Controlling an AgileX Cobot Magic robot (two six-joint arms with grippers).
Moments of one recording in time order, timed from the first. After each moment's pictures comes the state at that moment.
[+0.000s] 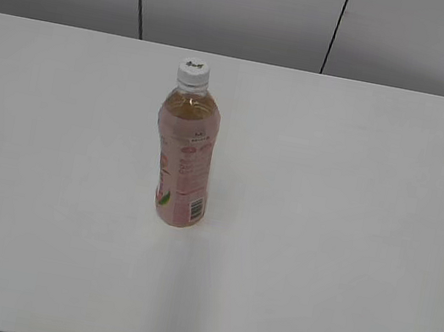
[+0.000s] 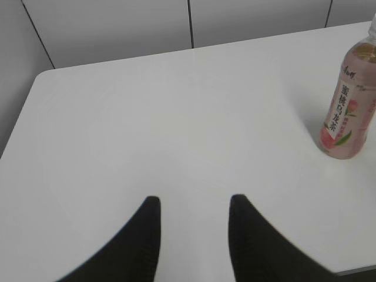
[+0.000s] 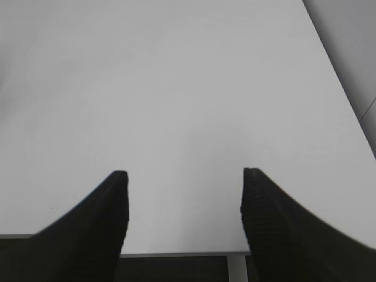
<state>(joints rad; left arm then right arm) -0.03 -0.01 -0.56 -0.03 1.03 0.05 0.10 -0.01 -0.51 -0.05 1.10 -0.01</state>
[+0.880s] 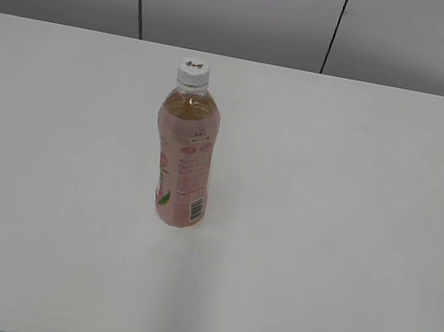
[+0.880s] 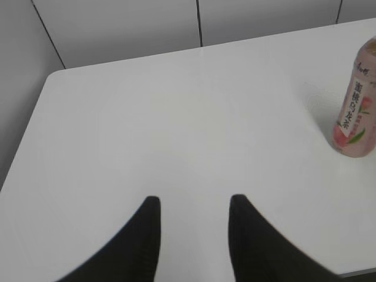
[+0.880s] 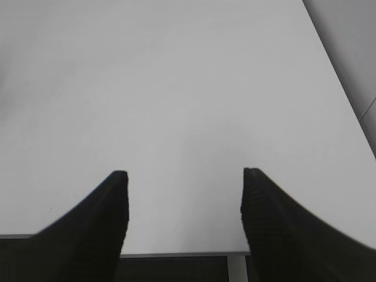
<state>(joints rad) -0.03 -0.01 -0.56 0.00 1.03 0.05 0.10 -0.01 -0.51 -0.05 1.10 -0.01</state>
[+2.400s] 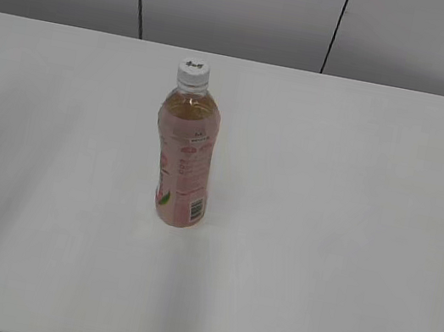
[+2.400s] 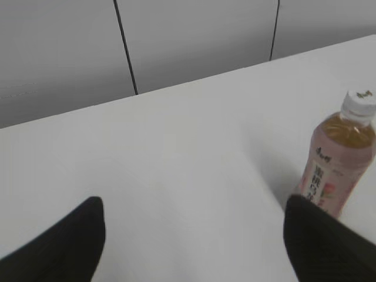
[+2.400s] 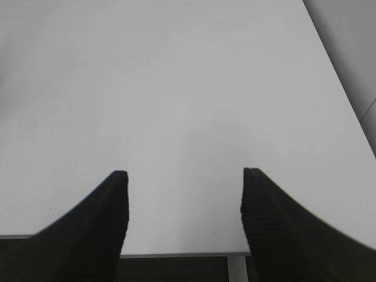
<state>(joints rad) -0.03 0.63 -0.59 -0.53 0.48 0.56 0.10 -0.01 -0.51 -0.05 1.10 -0.01</state>
